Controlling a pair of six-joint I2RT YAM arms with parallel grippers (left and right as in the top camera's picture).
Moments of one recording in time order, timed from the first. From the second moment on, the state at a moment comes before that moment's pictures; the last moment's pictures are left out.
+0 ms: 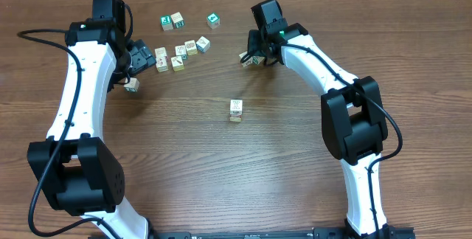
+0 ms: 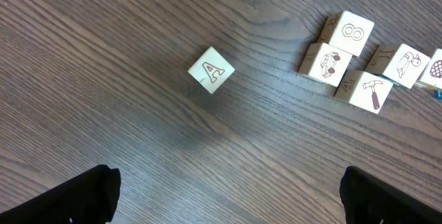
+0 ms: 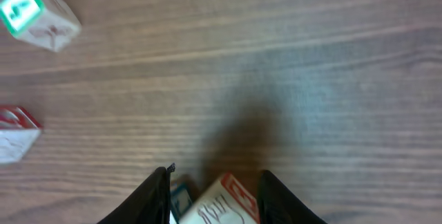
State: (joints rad) left arm 0.05 1.86 1.66 -1.12 -0.14 -0.57; right arm 0.40 2.31 1.86 -0.55 0.07 0.45
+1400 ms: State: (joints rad) left arm 0.05 1.86 1.66 -1.12 -0.14 -0.57; right arm 0.40 2.30 1.84 -0.99 0.09 0.45
